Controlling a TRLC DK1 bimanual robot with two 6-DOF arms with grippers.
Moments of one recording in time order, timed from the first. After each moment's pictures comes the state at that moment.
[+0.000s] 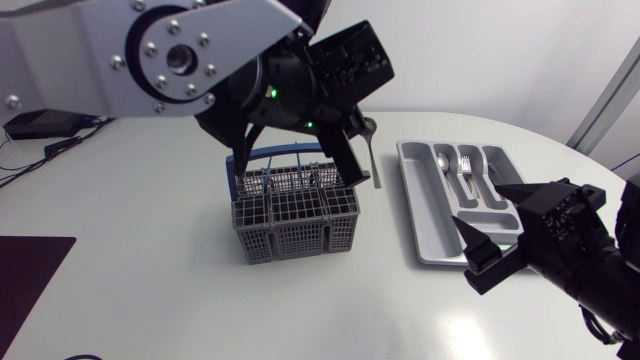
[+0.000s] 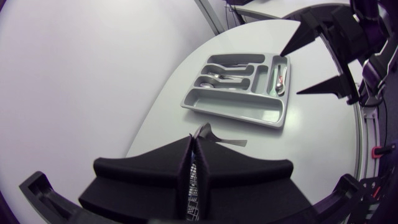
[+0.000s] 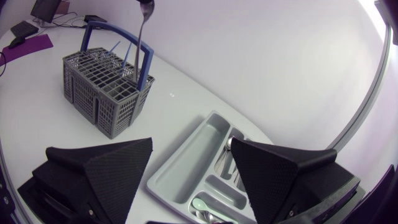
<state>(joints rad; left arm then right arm) -0.85 1.63 1.47 -0.42 -0.12 0.58 0.41 0.60 0.40 -0.17 0.16 -0.43</state>
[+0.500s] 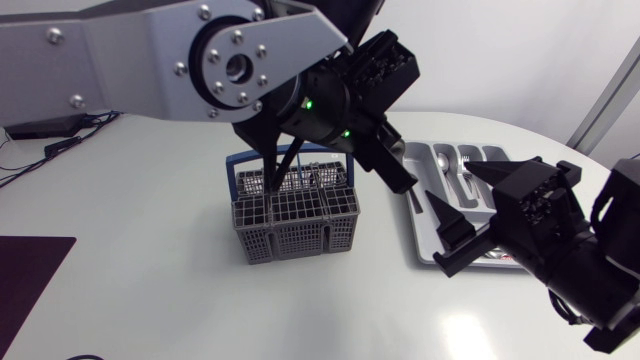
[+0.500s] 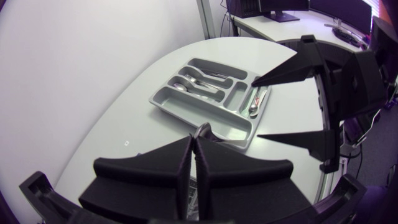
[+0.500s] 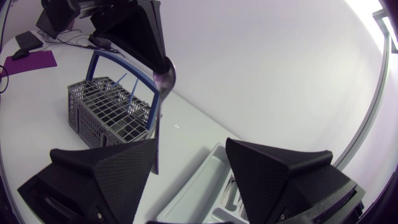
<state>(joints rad) -0.89 1.71 1.54 -0.47 -0.03 0.27 0.60 0.73 0.43 0.05 0.27 -0.41</state>
